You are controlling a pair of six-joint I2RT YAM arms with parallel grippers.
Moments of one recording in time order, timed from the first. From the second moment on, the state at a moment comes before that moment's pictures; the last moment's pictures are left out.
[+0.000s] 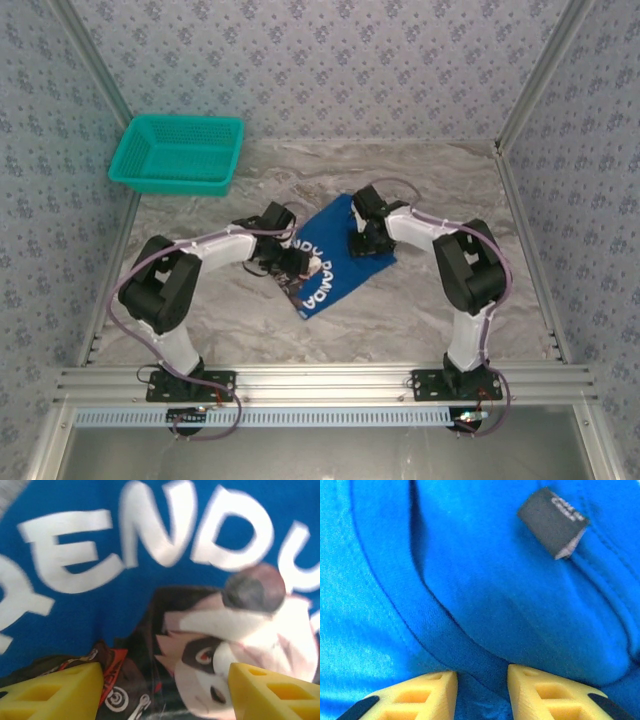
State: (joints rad) left arm -0.60 1.74 1.03 -0.51 0.19 -0.37; right arm 0.49 1.91 1.26 -0.59 -0.08 0.24
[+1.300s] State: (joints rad) left arm -0.30 2.15 1.52 -0.38 0.47 -0.30; right arm 0.24 2.06 1.41 -0.48 -0.36 0.33
